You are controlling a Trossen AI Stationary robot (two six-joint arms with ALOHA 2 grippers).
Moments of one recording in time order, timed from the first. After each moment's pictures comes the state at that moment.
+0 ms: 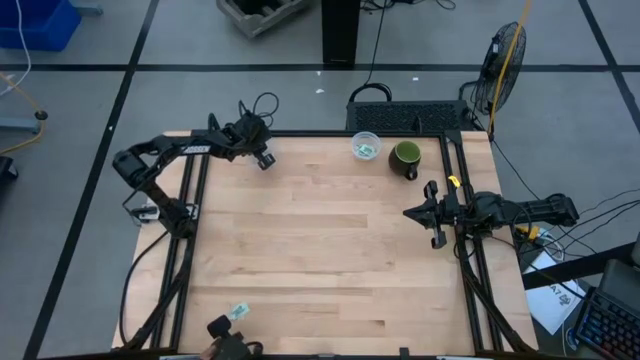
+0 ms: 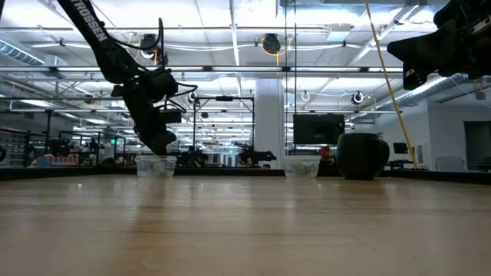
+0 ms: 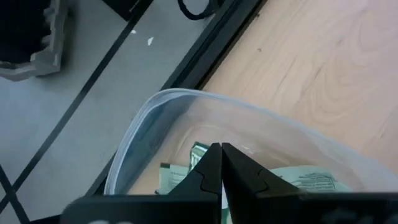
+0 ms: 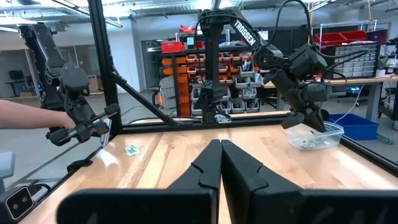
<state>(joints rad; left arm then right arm) 0.83 1.62 0.80 -0.08 -0.15 0.31 0.12 0.03 0.02 0.13 0.10 0.07</state>
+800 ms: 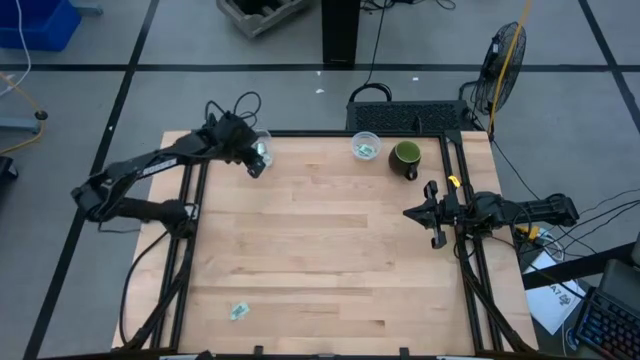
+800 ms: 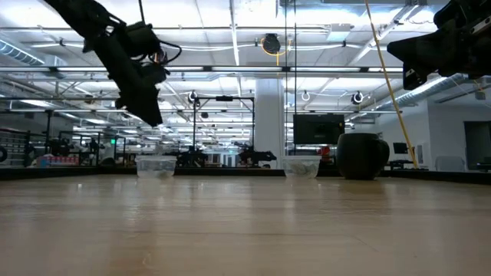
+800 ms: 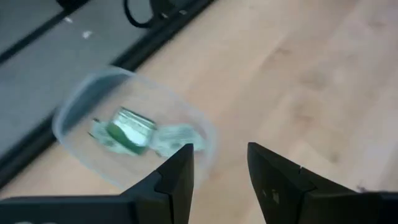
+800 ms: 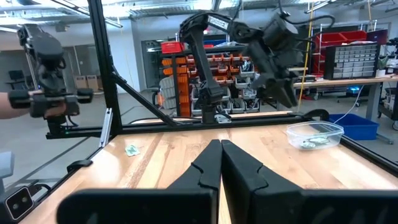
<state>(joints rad) 0.76 1.22 0.80 -0.46 0.08 0.00 0.12 0.03 0.02 0.13 0.10 0.07</state>
